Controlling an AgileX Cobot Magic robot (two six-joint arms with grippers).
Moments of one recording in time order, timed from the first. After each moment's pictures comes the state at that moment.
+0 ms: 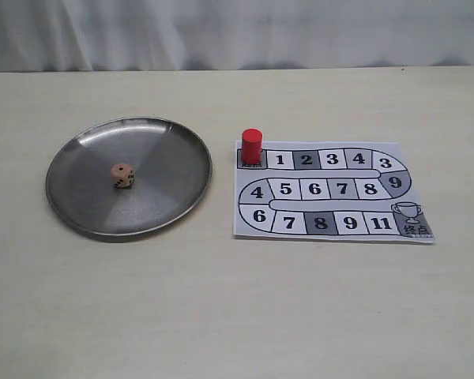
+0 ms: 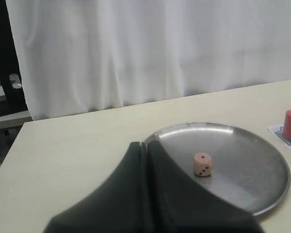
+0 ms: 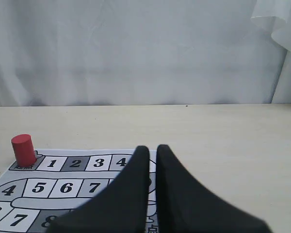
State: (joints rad) left arm 0.01 0.00 0.00 0.14 0.18 -0.10; right arm -0.05 0.01 0.00 0.12 0.16 -0.11
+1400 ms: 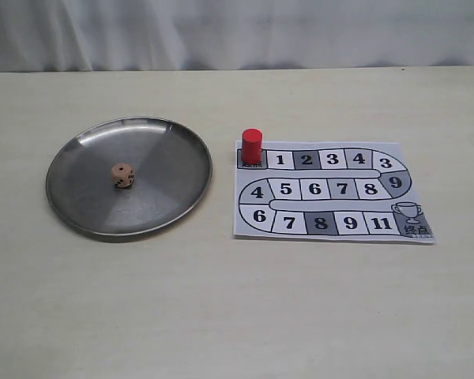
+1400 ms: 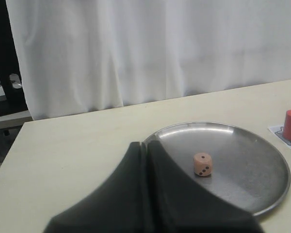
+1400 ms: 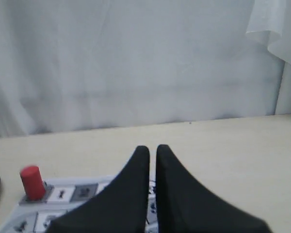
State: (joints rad) left arm 0.01 0.00 0.00 0.14 0.18 -0.10; right arm -0.05 0.01 0.00 0.18 0.07 -0.08
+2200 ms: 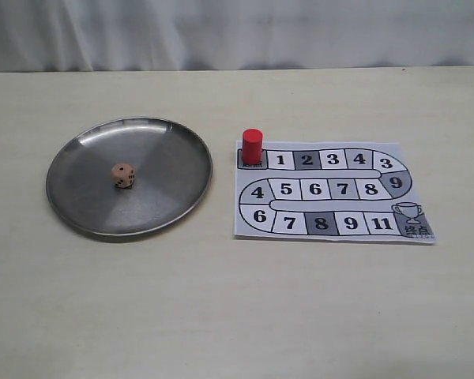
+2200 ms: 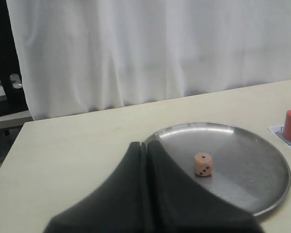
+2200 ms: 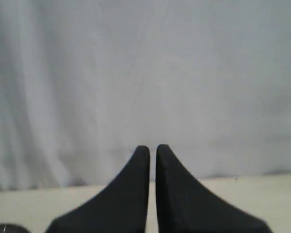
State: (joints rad) left arm 0.01 0.00 0.00 0.14 0.18 -0.10; right arm -0.05 0.63 -0.18 -0.28 -0.49 0.40
